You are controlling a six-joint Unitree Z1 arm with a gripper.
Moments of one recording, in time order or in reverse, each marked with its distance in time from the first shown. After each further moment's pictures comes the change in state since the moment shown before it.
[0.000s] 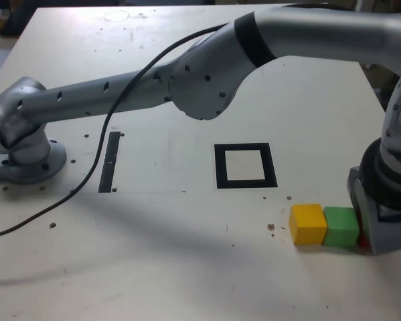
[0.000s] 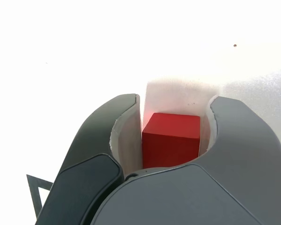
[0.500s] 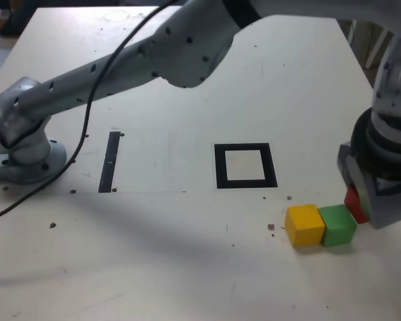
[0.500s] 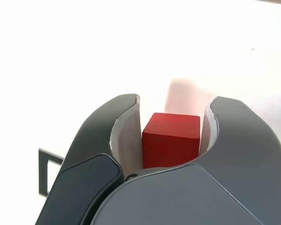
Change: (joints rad) arm 0.000 -0.128 0.138 0.004 0.029 -0.170
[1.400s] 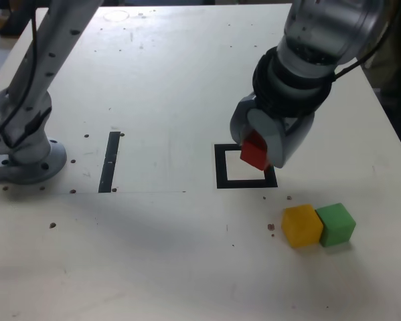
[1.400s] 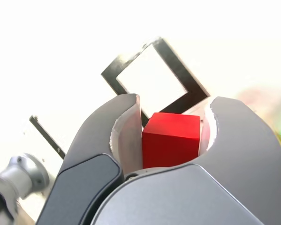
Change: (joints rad) arm 0.107 -0.342 0.672 -0.002 -0.098 -0.596
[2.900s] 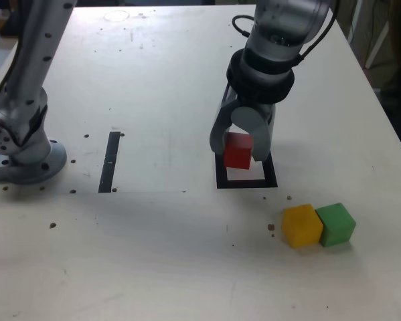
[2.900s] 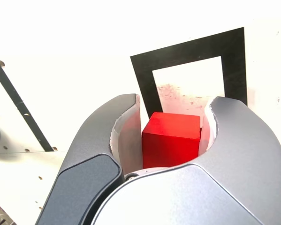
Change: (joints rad) arm 0.196 -0.108 0.331 -0.255 -0.197 -0.189
